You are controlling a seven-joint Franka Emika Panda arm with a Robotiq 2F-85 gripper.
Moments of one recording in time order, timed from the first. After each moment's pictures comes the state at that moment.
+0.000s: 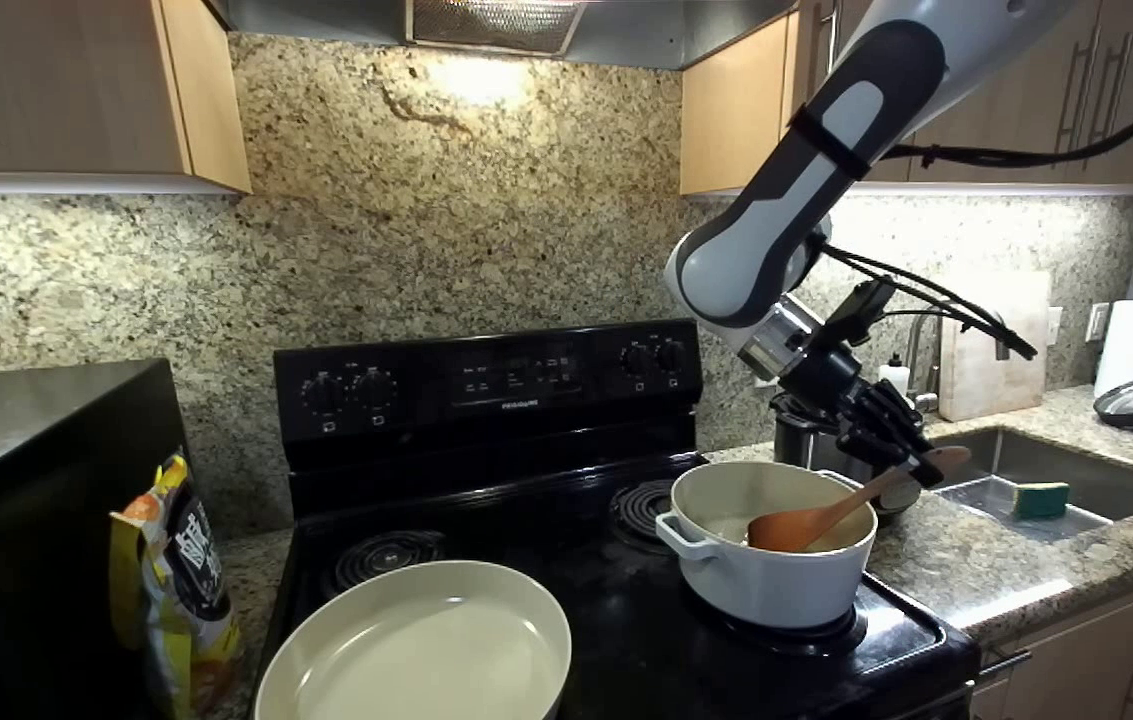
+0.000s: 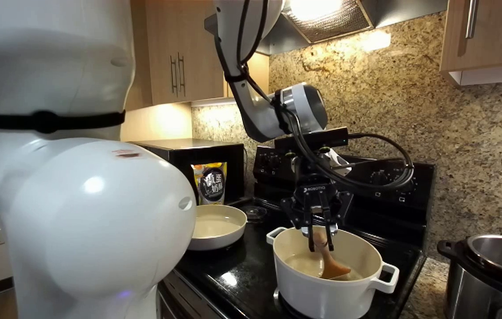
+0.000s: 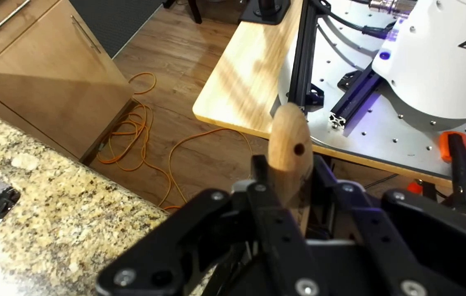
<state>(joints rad) 0.01 -0.02 -0.02 -2.38 -0.46 1.55 -0.11</state>
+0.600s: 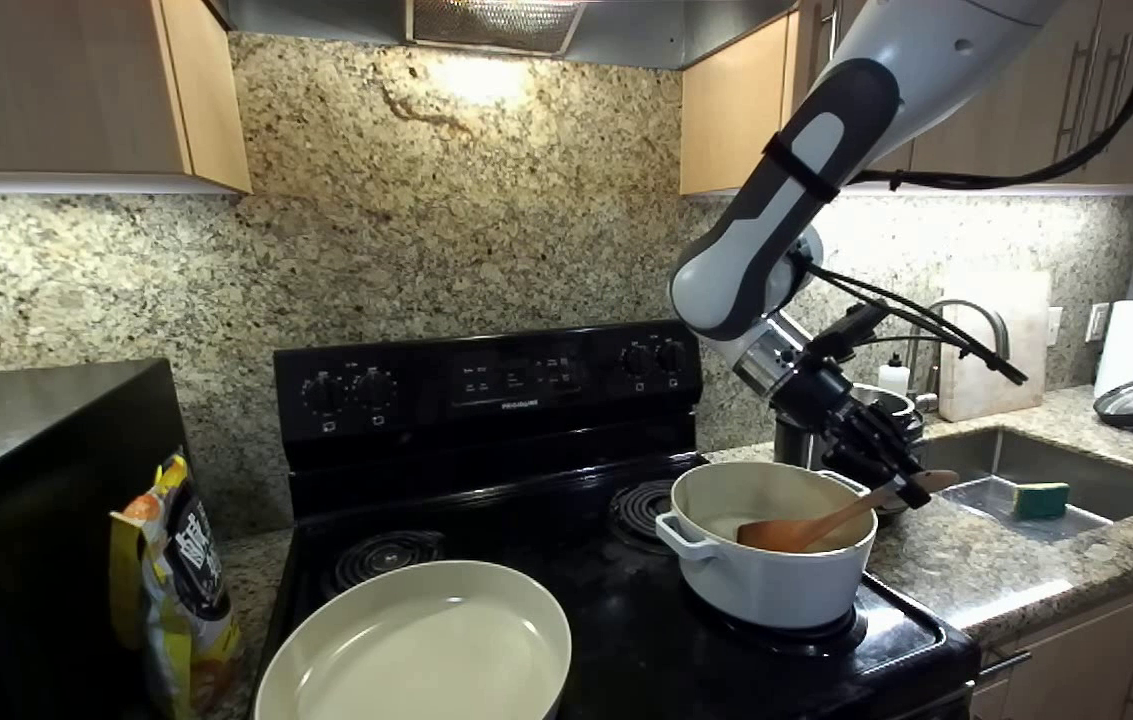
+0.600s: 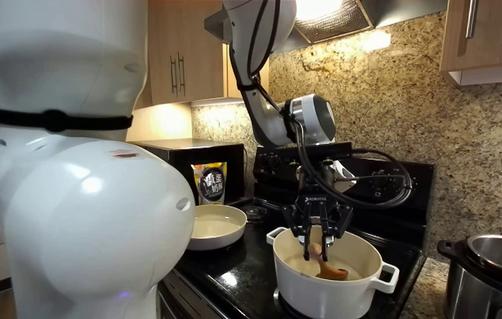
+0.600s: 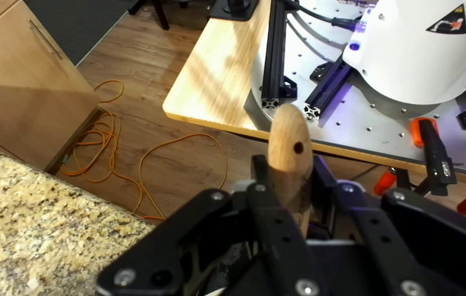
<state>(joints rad) 0.00 0.08 -0.04 -2.32 -0.38 1.56 -0.11</state>
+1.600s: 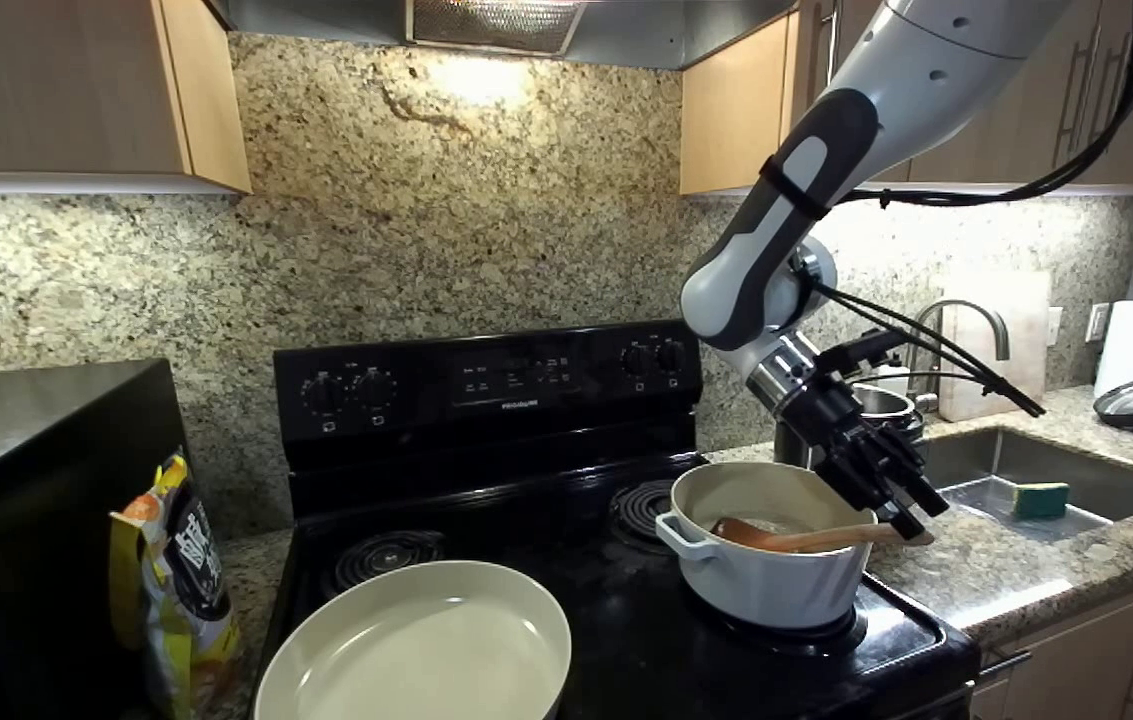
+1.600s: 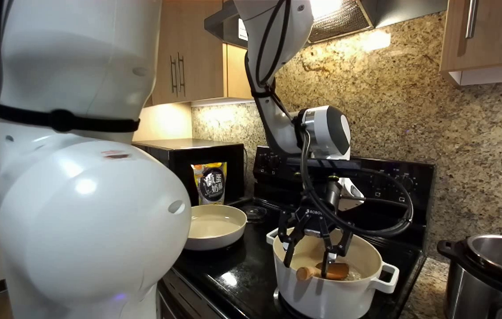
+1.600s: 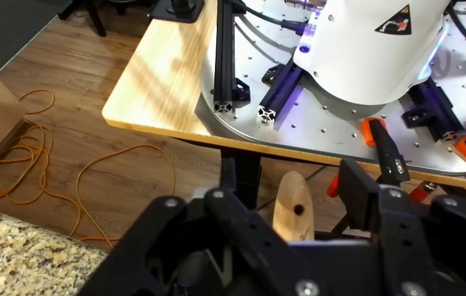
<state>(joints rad) -0.05 0.14 -0.05 -2.31 -0.26 1.56 -0.17</state>
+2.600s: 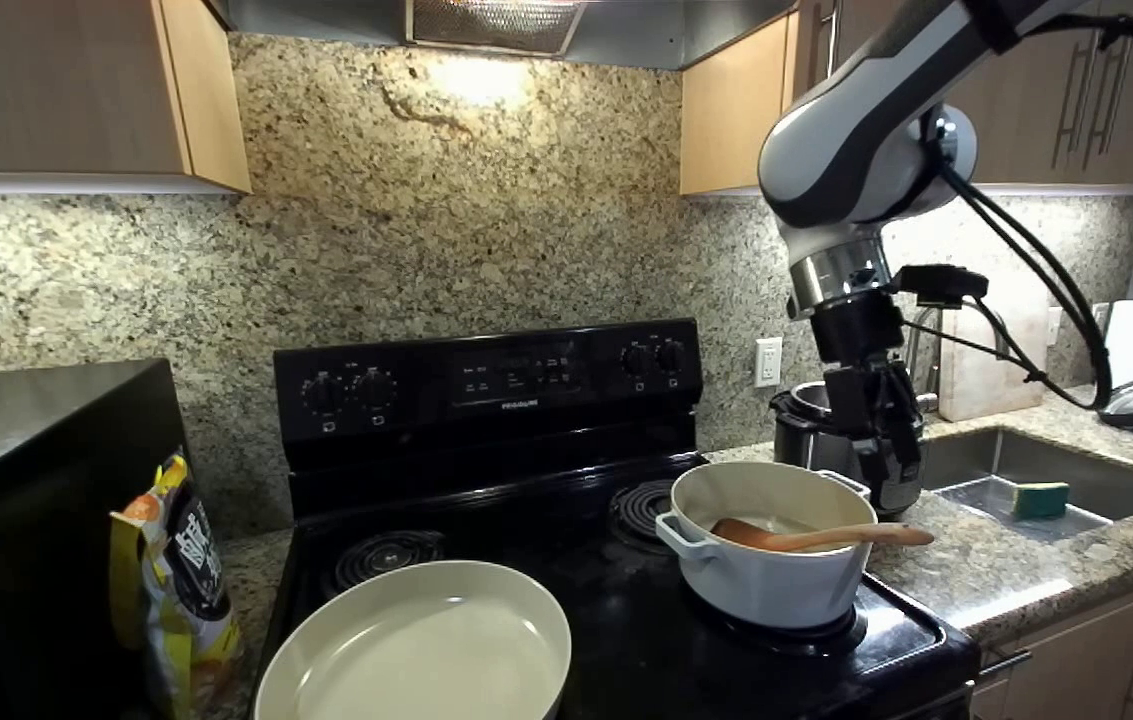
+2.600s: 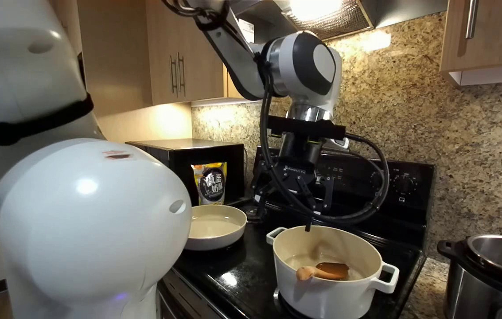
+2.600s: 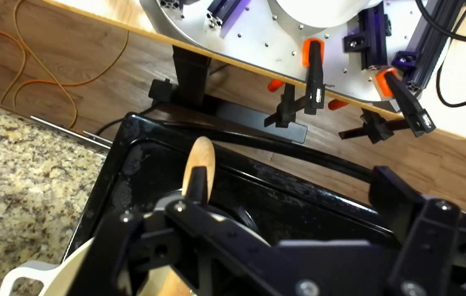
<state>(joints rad) -0.05 -0.41 -0.09 -2.59 -0.08 1.77 -0.37</state>
